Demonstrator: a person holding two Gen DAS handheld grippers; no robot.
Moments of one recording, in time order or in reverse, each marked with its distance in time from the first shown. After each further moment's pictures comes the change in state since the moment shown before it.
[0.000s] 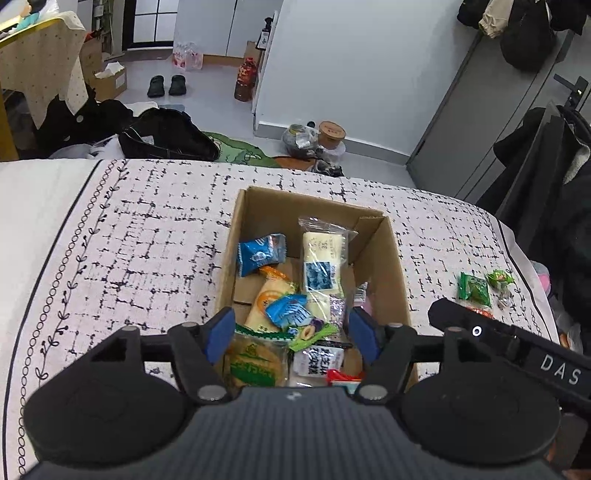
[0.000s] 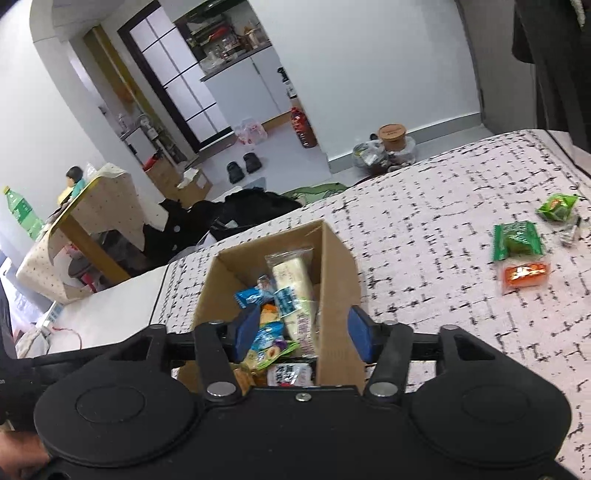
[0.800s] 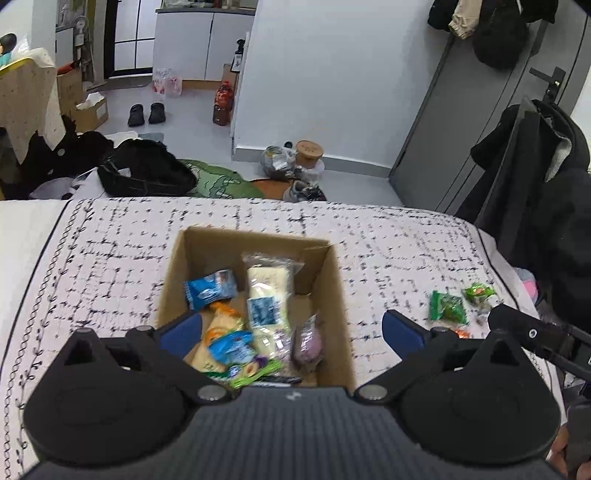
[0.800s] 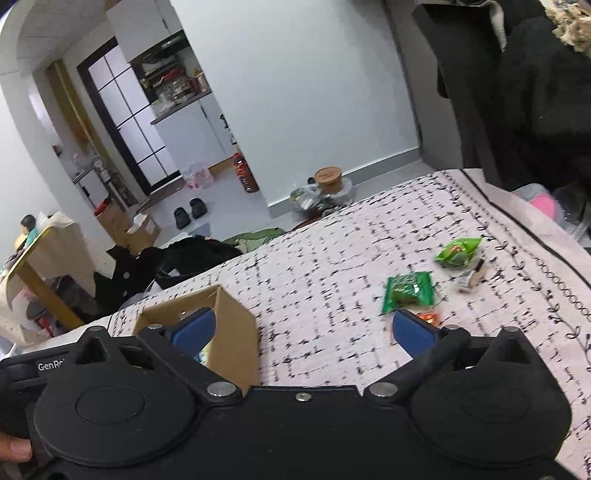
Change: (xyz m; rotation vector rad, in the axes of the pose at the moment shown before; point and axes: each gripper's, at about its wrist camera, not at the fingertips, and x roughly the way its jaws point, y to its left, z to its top) left arm 0.004 -0.052 0.015 0.066 -0.075 -0.024; right arm -0.039 -0.071 0.024 0.042 -0.131 -0.162
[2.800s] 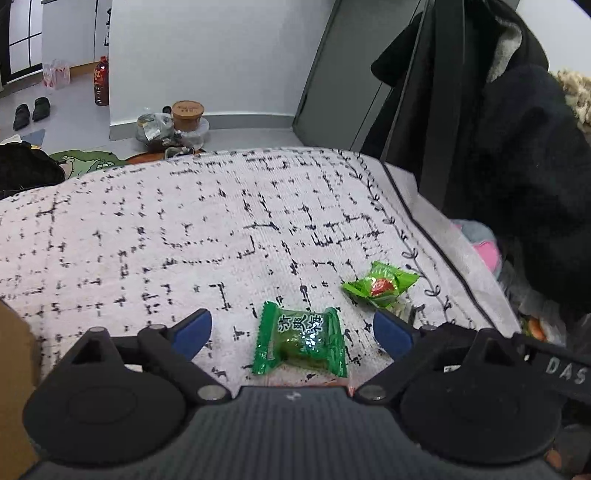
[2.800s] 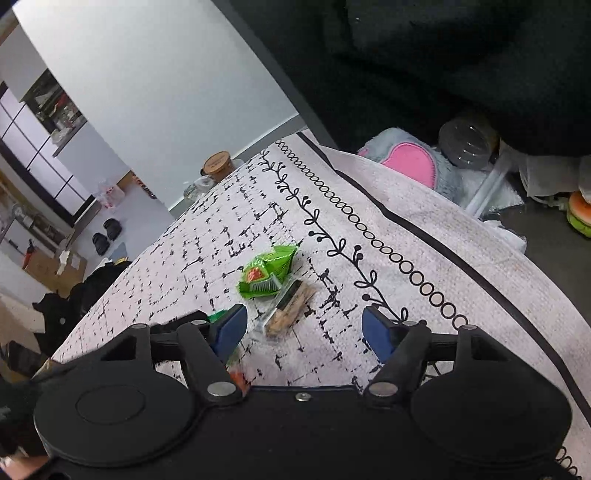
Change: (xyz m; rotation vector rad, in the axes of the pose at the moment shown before) left arm 0.184 -0.194 -0.009 0.173 0.132 -0.197; right arm 0.076 -0.180 0.028 0.258 0.111 -0.169
